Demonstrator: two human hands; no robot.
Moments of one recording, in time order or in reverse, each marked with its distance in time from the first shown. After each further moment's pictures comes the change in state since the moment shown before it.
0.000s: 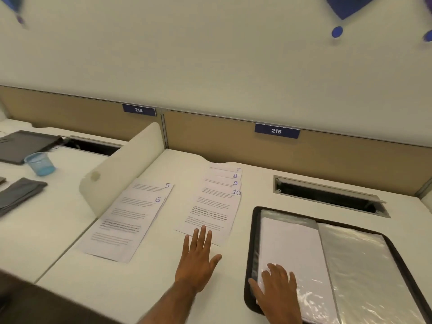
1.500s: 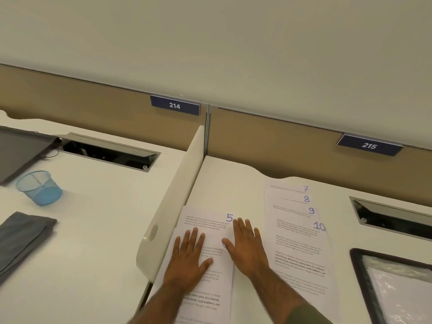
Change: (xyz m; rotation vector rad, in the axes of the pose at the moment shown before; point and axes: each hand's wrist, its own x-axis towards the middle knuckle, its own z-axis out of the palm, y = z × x) left_hand 0.157 -0.391 0.028 -0.082 -0.081 0.070; right_hand 0.284 -0.418 0.031 0.052 -0.222 -0.125
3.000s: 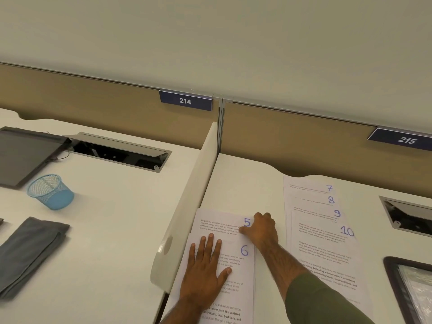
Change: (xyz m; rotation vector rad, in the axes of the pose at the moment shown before) left_hand 0.000 0.001 0.003 -0.032 0.007 -0.029; right_hand 0.099 -0.007 0.005 0.279 -0.062 0.407
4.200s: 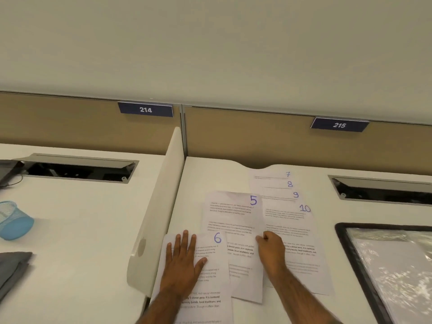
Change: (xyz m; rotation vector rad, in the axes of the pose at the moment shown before) left_hand 0.007 -0.010 0.006 -0.008 -0.063 0.036; right_hand -0.097 0.093 -0.025 0.665 0.258 0.209
